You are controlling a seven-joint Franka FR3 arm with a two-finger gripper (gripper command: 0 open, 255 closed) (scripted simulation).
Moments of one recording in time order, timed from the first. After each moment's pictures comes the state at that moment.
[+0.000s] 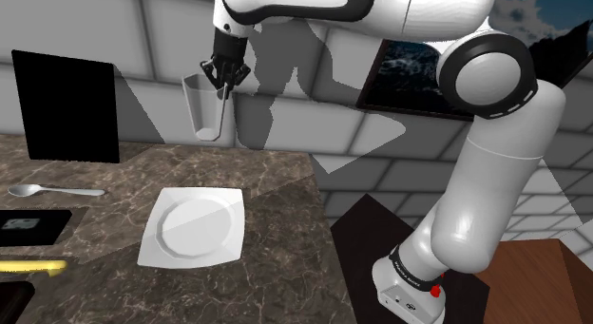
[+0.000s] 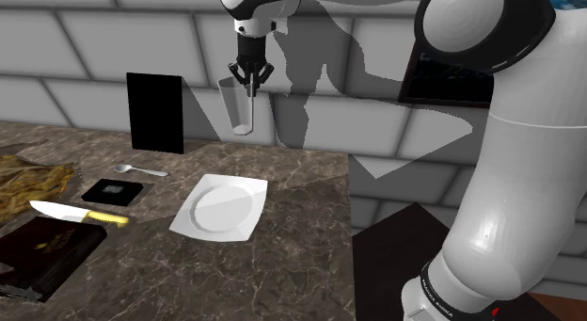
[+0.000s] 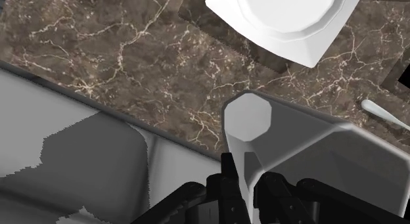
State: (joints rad) arm 0.09 0.28 0.21 -1.49 0.02 1.86 0.42
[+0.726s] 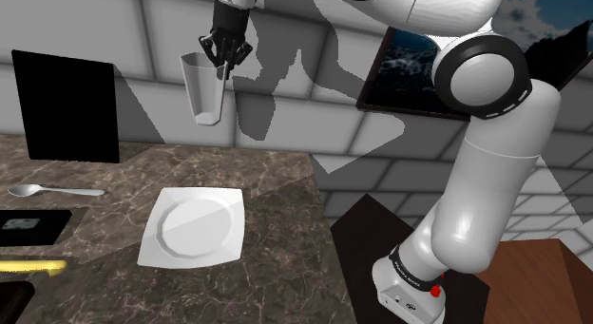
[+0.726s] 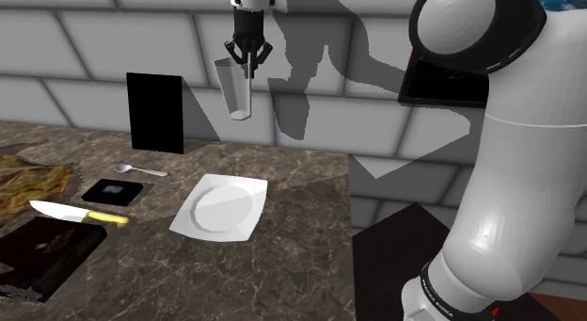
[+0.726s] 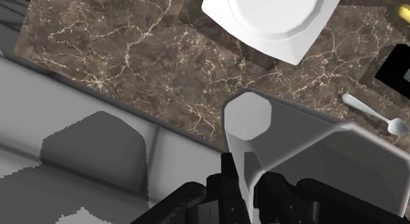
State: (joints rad) arm 0.10 0.30 0.21 -1.31 0.01 1.70 0.43
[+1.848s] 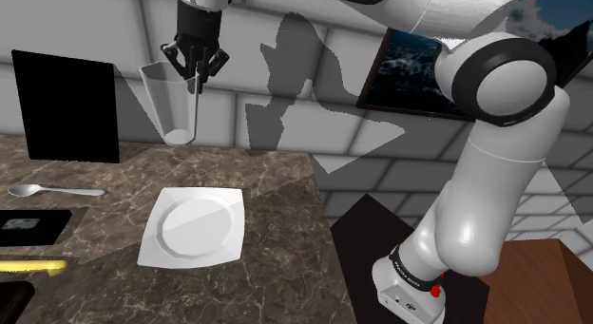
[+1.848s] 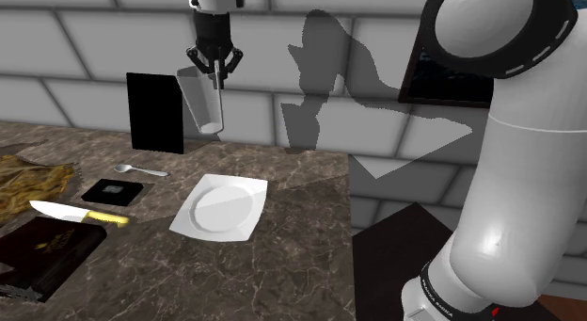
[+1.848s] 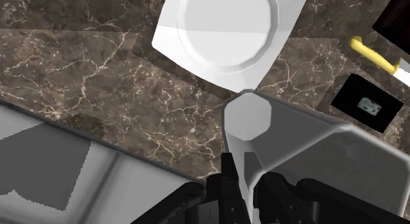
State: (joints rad) arm 0.22 0.27 0.27 -1.35 -0.02 1.72 0.61
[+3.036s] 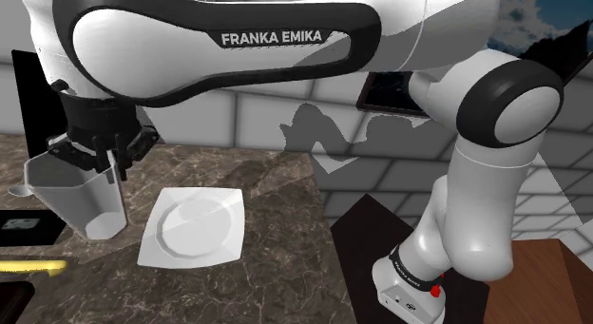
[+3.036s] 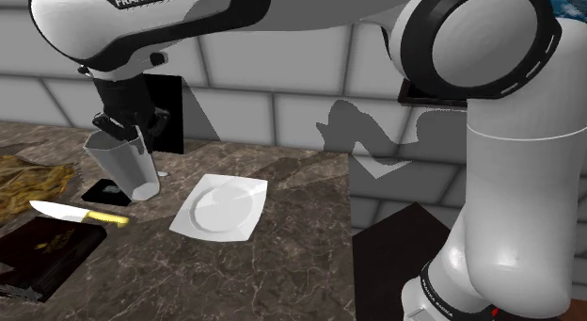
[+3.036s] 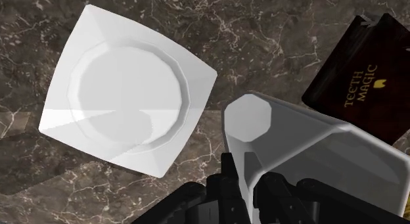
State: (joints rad) arm 0.49 0.38 0.37 -1.39 -0.13 1.87 1.00
